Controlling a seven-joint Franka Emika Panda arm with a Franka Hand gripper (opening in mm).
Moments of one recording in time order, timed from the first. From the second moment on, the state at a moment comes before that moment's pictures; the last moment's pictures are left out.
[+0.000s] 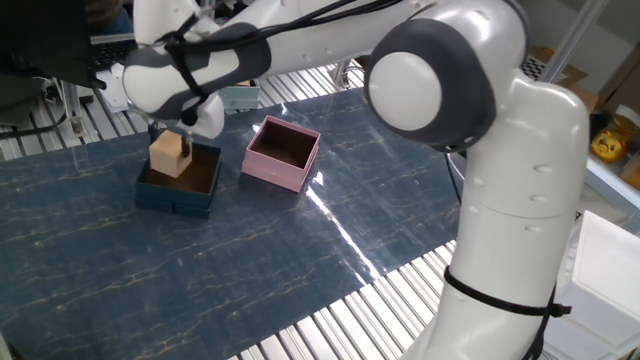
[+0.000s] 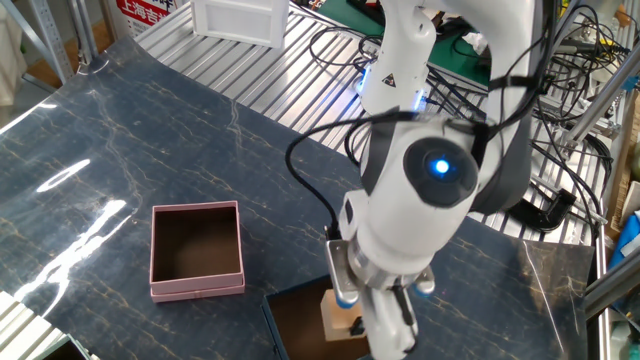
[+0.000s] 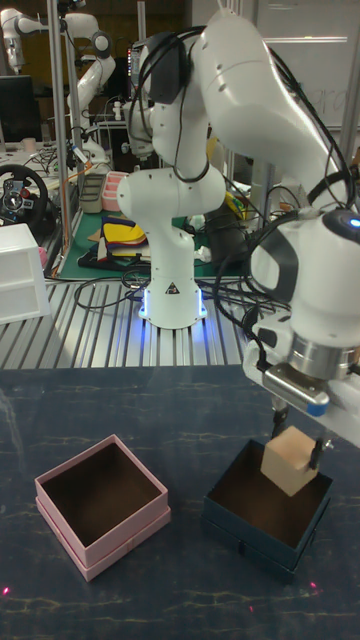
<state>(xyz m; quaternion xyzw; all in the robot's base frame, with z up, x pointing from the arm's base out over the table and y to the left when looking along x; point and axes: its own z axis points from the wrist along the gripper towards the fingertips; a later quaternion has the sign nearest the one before) 0.605 0.184 0.200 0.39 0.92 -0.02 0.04</state>
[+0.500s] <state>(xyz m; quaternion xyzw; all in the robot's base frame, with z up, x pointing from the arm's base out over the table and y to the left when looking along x) 0.601 0.175 0.227 0.30 0.95 -0.02 0.03</state>
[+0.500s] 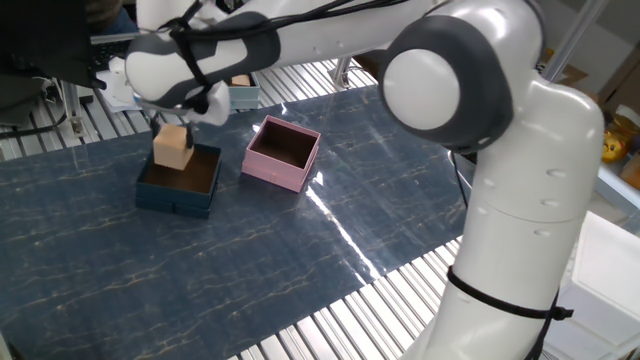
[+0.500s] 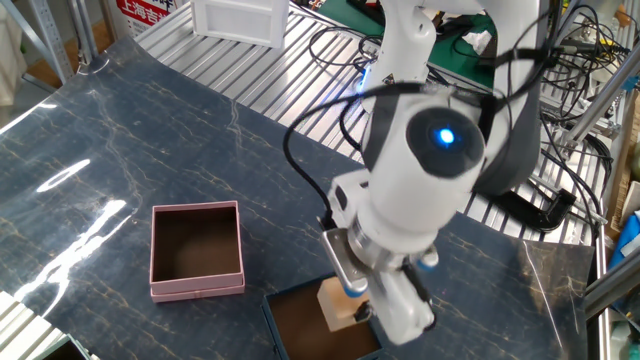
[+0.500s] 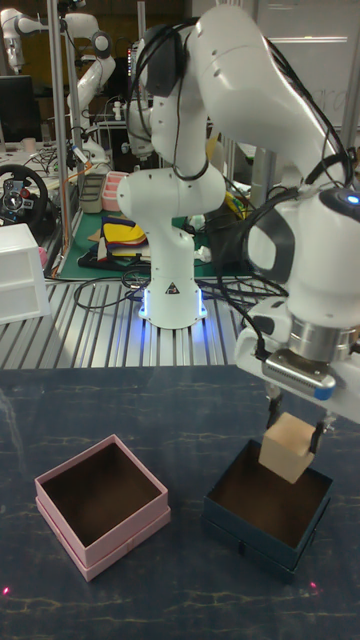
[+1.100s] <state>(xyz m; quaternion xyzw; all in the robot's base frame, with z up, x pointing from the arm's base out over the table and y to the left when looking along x) 0.598 0.142 0.248 0.22 0.98 -0.02 0.03</state>
